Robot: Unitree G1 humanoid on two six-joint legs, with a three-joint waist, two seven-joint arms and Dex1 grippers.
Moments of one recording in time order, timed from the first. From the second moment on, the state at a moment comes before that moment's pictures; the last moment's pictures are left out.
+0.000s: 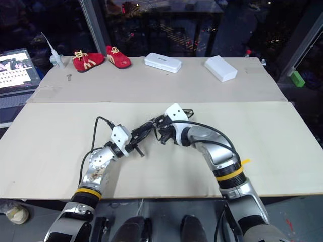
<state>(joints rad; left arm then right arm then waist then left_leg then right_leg) -0.43 0.21 -0.06 0.47 -0.12 -0.46 -0.71 -0.68 -0.35 0.26 -0.02 0.24 0.83 0.58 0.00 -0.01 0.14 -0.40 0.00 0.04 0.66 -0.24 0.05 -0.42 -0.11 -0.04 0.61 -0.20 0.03</state>
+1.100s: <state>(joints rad) -0.42 0.21 -0.06 0.45 -0.12 -0.45 -0.72 -0.59 -0.71 0.05 0.02 0.28 0.76 0.79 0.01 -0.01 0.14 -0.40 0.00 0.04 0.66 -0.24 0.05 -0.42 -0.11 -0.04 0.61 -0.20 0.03</state>
